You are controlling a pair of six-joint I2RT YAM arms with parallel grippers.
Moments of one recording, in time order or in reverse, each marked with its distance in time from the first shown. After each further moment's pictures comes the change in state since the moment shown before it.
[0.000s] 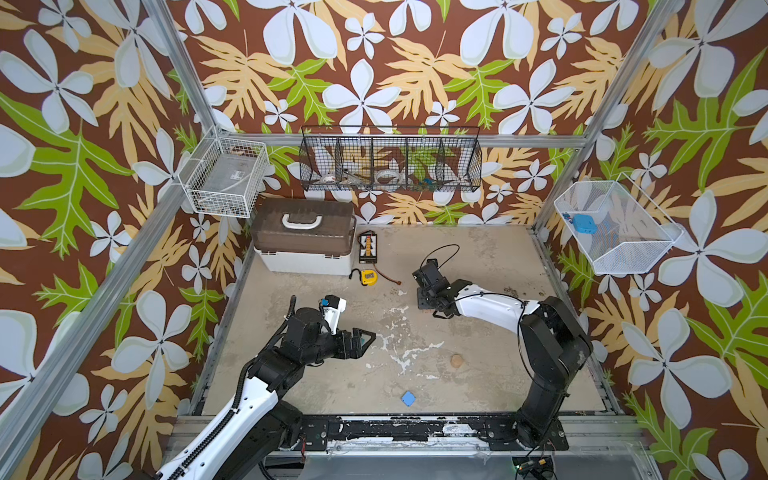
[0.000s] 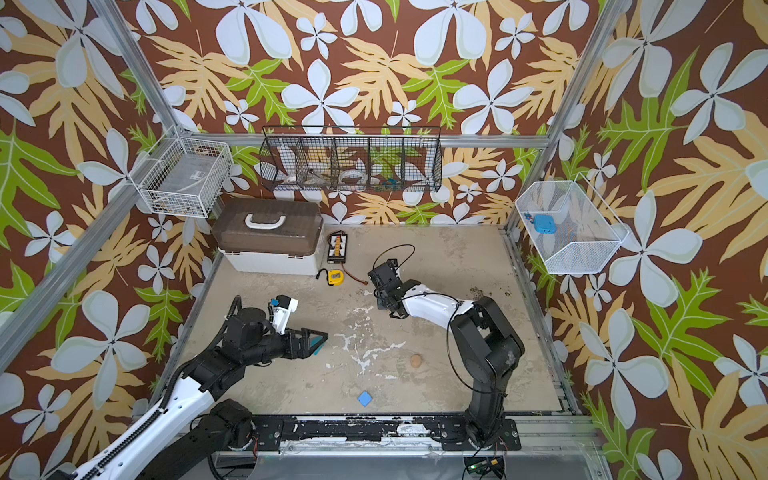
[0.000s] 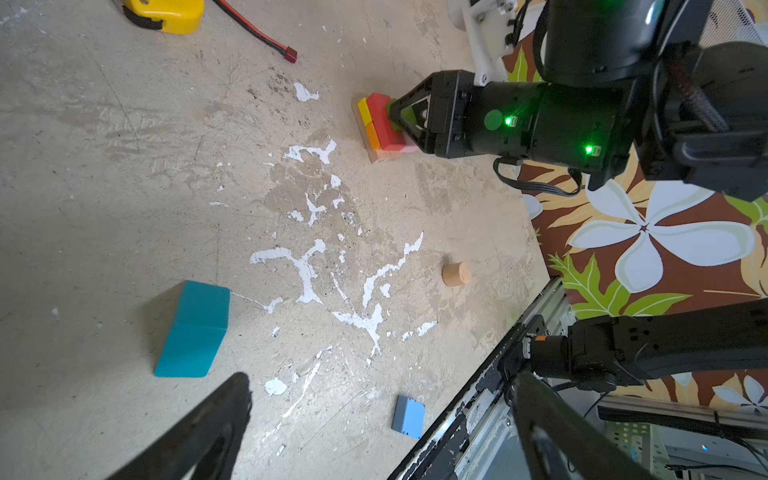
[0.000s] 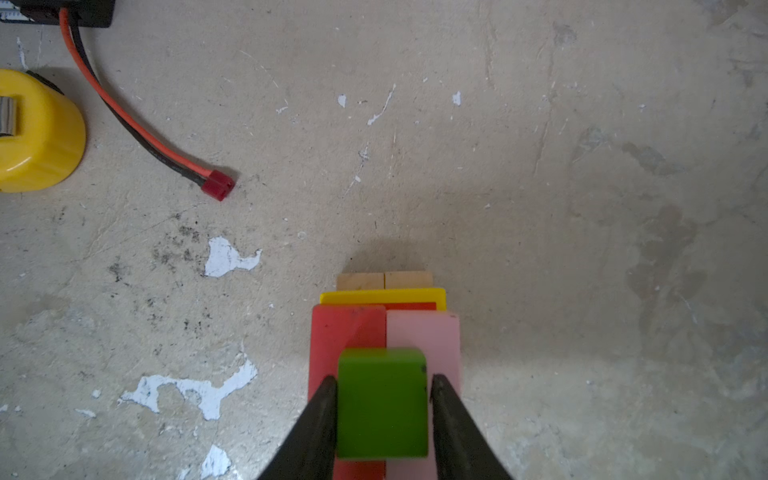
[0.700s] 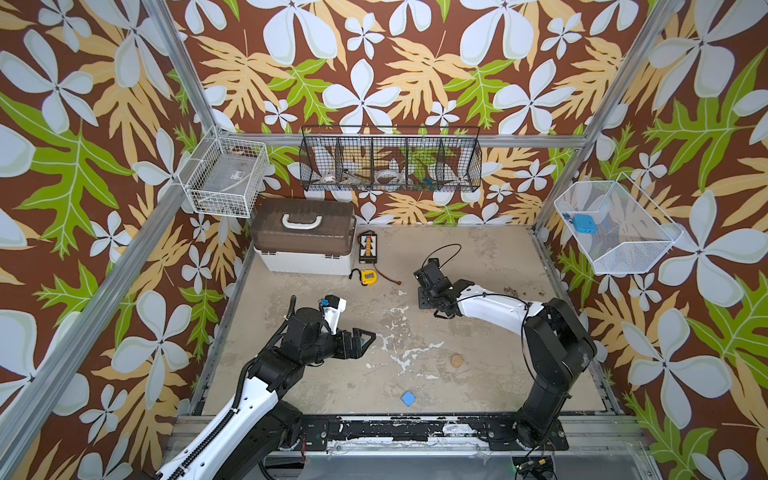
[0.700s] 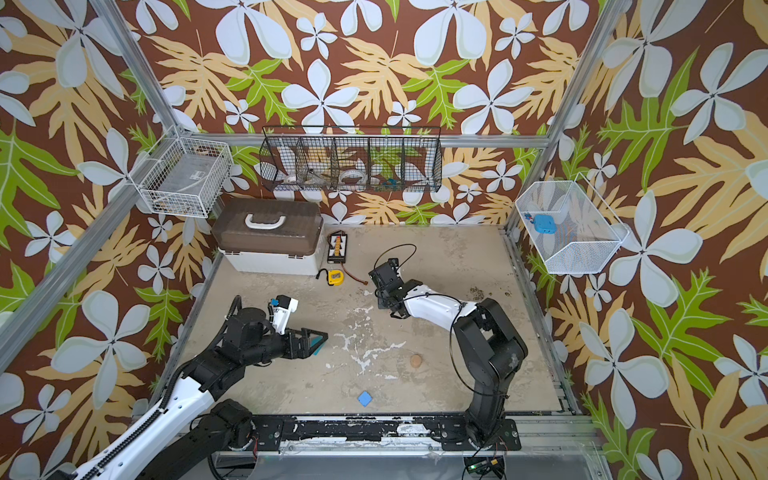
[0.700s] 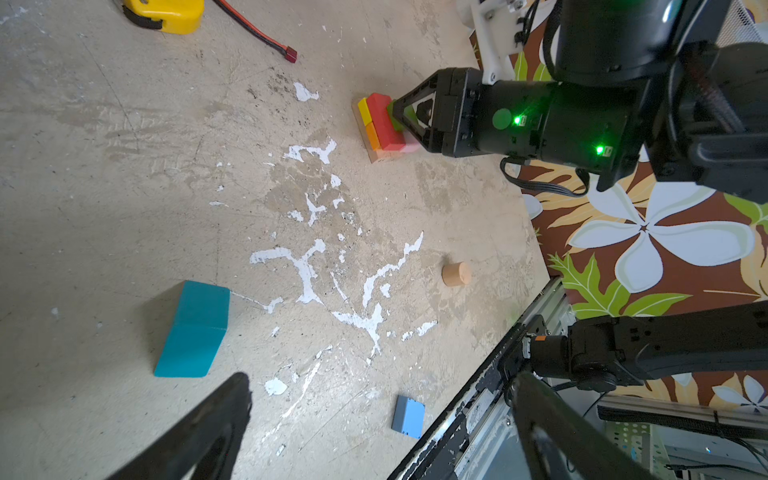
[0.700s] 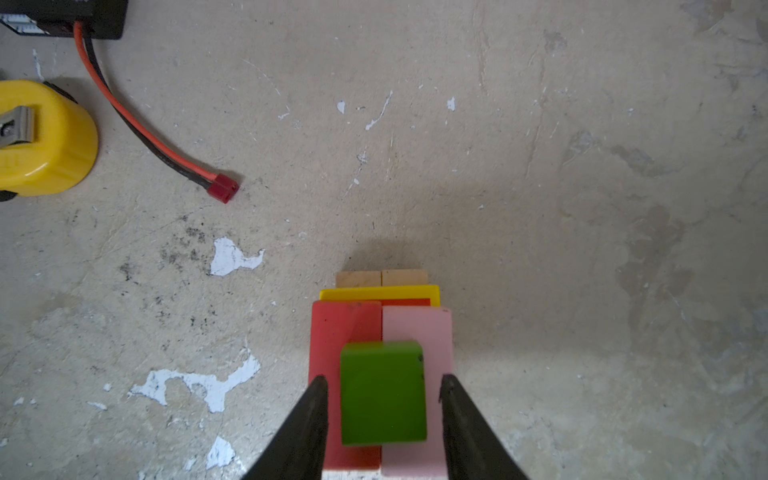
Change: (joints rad) left arm 0.000 0.001 0.000 0.000 0.000 0.000; right arm -0.001 -0.036 -0.015 -0.005 0.000 0.000
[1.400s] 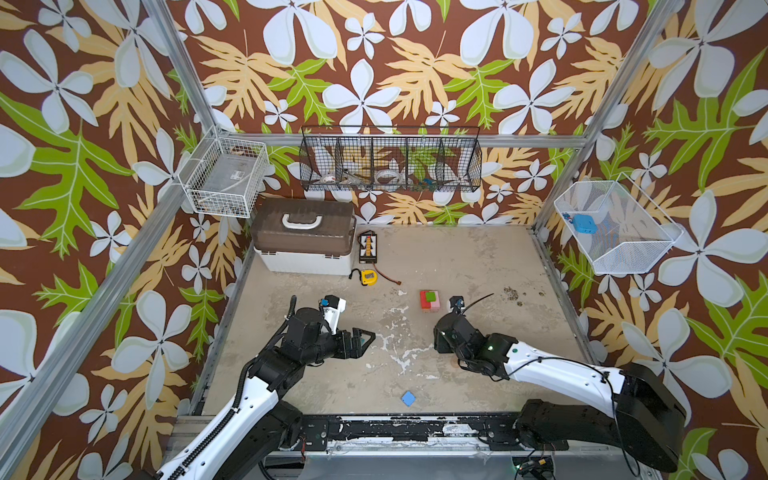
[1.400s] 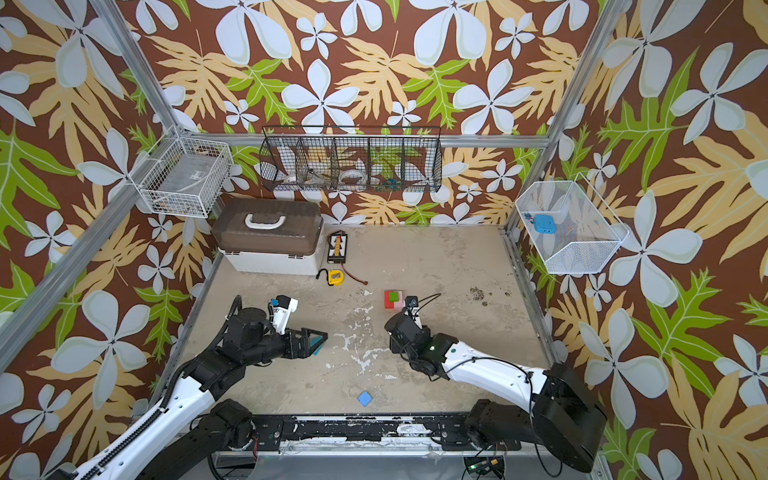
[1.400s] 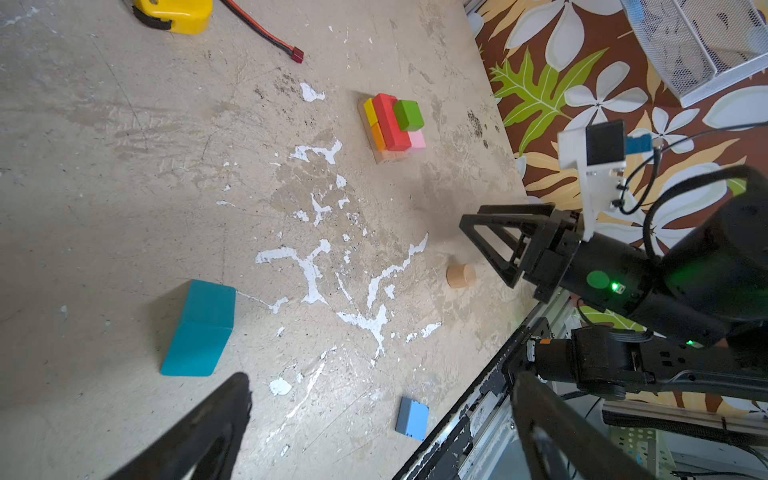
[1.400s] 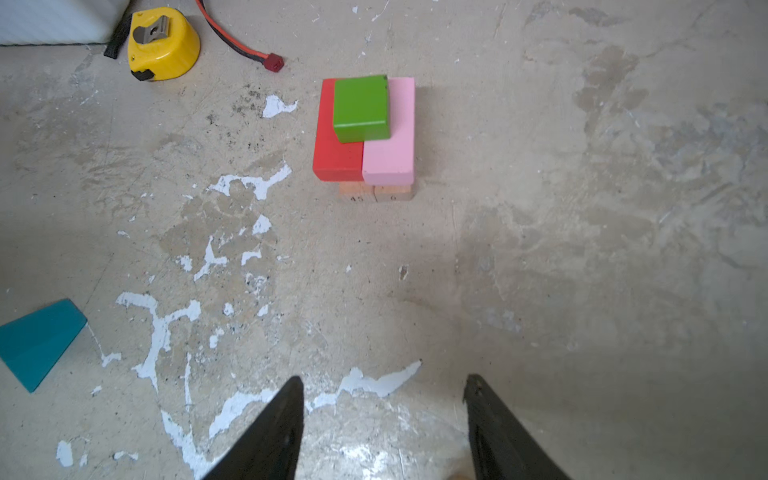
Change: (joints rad) left arm 0.000 0.002 -0.002 0.000 -0.014 0.000; right arm 0.232 -0.589 -0.568 0.077 0.056 0.218
